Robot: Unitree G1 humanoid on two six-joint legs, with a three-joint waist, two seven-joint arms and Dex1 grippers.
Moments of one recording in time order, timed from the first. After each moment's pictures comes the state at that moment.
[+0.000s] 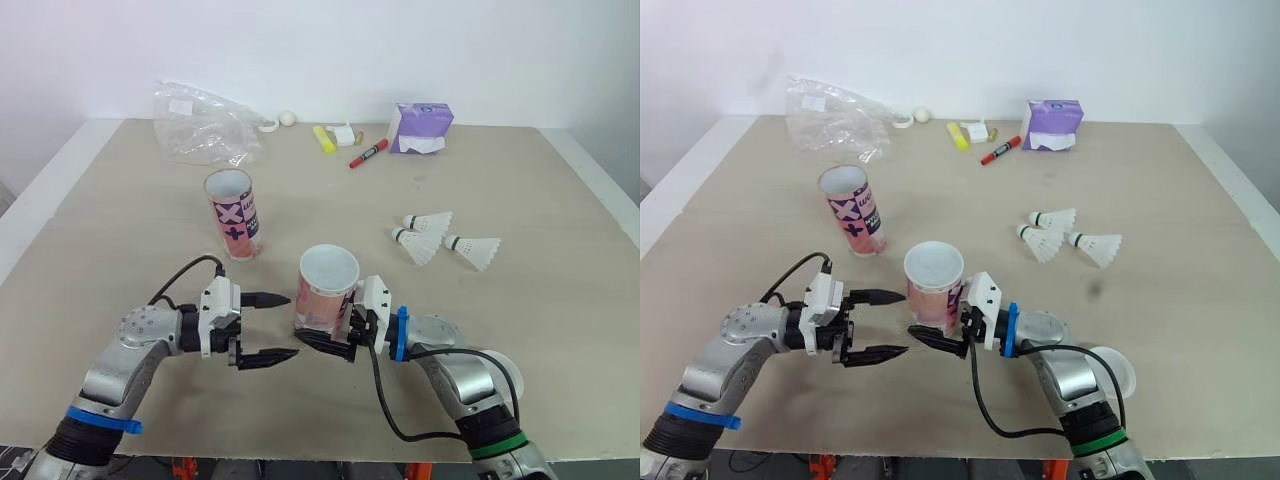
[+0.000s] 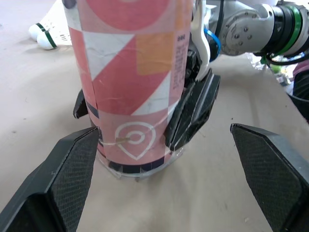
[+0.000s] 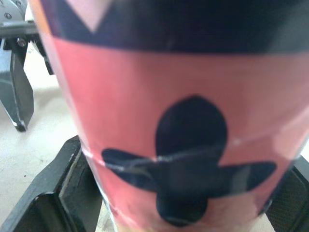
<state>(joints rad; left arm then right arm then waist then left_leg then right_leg) -0.18 0.58 -0.11 -0.17 -0.45 0.17 -1.19 -0.26 -0.33 0.24 -0.04 0.29 0.13 0.98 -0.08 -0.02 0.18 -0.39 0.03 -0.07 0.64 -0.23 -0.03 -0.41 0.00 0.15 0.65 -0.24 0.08</state>
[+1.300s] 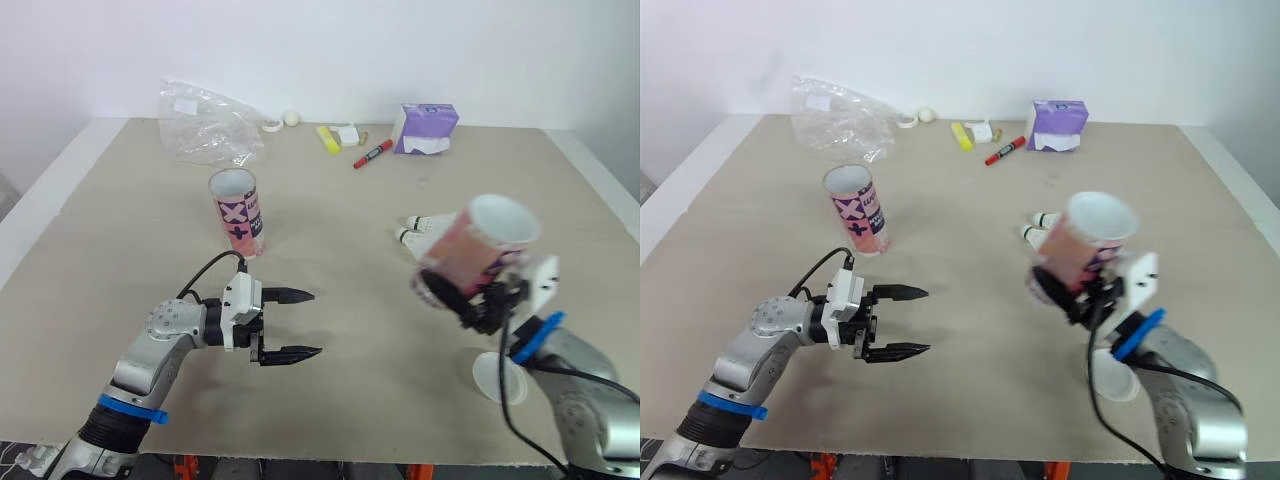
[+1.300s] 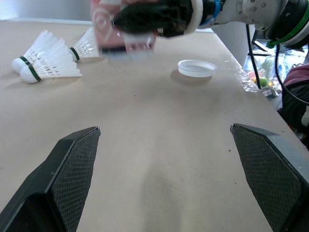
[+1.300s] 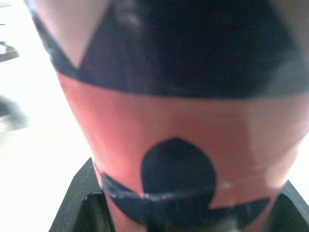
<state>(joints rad) -0.26 0.45 -0.17 -0.14 -0.45 0.16 -1.19 0.05 -0.48 -0.49 -0.40 0.60 0.43 0.56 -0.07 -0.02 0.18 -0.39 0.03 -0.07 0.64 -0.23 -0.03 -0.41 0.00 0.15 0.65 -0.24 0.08</state>
